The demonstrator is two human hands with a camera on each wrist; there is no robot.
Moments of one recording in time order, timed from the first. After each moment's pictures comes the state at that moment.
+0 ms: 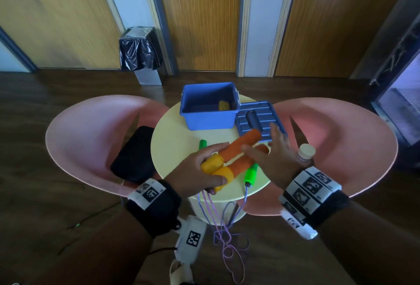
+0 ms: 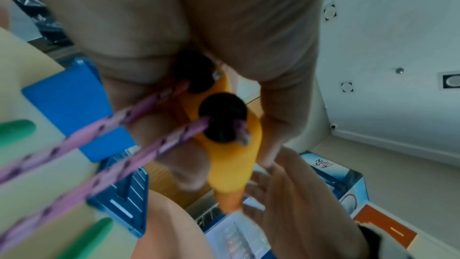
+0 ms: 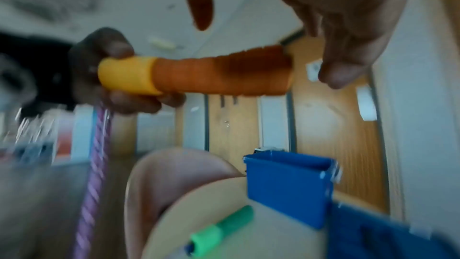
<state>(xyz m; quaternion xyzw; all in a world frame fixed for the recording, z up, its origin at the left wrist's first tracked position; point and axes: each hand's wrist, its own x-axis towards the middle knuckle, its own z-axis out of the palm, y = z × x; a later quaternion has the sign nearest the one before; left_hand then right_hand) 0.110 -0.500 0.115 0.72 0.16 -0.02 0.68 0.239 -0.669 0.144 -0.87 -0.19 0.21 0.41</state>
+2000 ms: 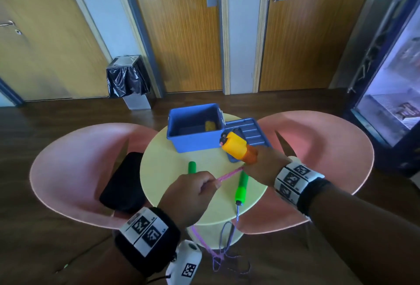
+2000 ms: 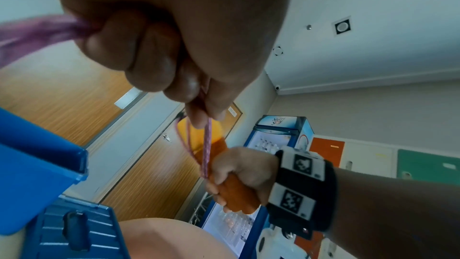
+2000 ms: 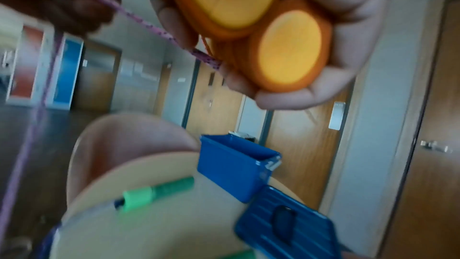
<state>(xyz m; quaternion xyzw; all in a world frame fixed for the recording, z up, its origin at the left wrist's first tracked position) 0.120 -0.520 0.133 0.94 0.11 0.08 0.32 0.306 -0.674 0.120 -0.91 -0.26 0.20 0.23</state>
